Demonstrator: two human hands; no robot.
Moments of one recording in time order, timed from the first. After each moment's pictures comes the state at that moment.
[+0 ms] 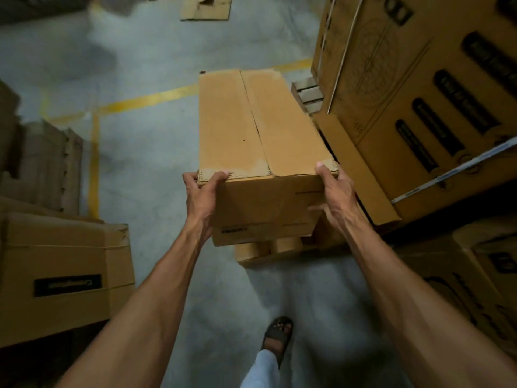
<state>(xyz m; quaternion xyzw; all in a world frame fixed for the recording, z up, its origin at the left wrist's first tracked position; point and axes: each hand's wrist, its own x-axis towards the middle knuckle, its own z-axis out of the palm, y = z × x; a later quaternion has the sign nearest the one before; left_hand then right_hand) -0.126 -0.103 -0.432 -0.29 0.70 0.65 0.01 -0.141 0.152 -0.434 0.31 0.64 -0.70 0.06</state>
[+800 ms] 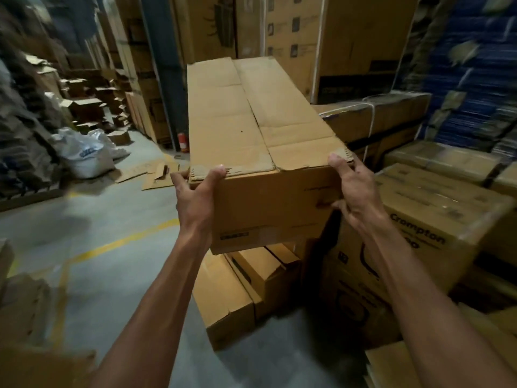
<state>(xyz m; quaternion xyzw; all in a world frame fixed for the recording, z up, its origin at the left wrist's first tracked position) 0.286 -0.016 0.004 0.04 0.63 0.76 -0.13 0.351 0.224 0.025 0.12 0.63 -0.72 -0.27</state>
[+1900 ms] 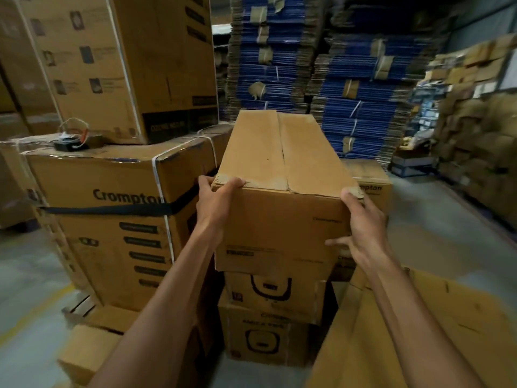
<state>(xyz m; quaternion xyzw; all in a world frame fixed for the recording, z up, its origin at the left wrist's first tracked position) 0.197 0.311 0.013 0.32 0.63 0.68 0.19 0.428 0.412 -0.009 0.38 0.46 -0.60 -0.53</state>
